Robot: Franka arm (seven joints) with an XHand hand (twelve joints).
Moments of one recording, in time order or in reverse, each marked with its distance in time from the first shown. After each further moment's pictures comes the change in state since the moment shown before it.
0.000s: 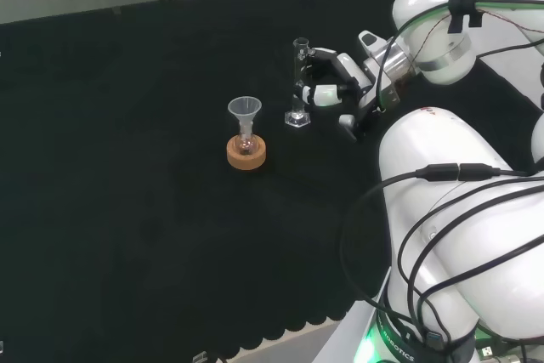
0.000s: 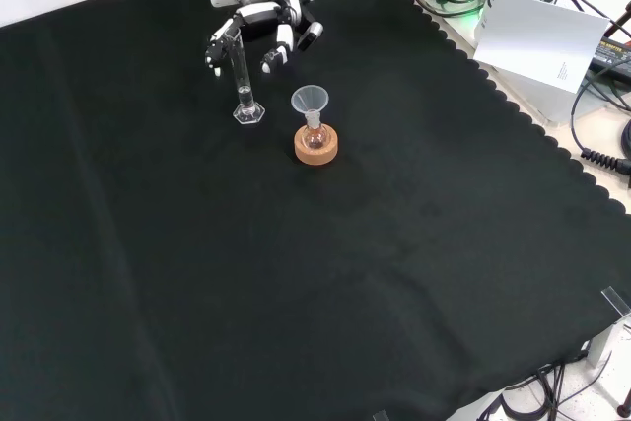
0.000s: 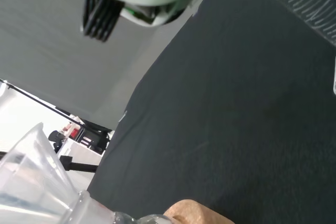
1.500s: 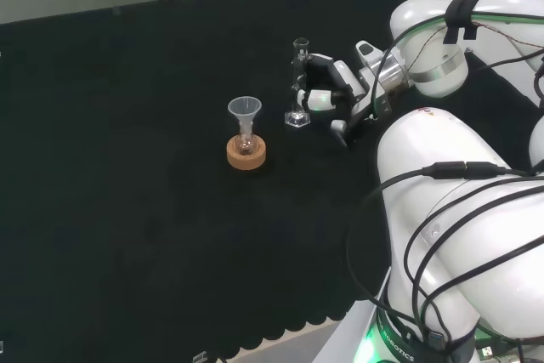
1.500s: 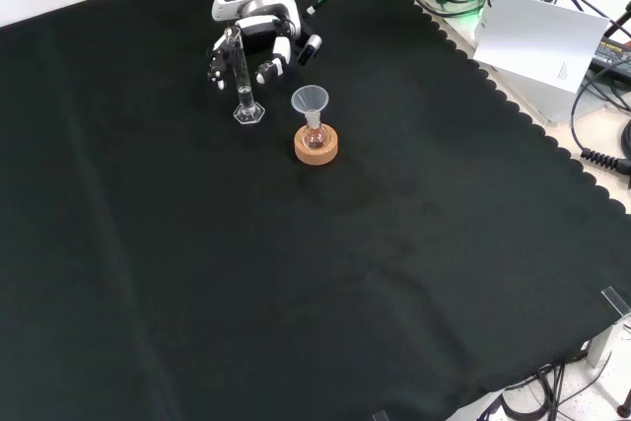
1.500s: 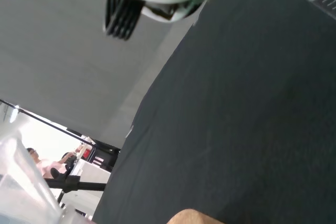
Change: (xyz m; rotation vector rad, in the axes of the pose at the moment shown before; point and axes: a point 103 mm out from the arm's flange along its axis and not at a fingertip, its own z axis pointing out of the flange) arm -0.012 0.008 0.017 -0.044 0.070 0.021
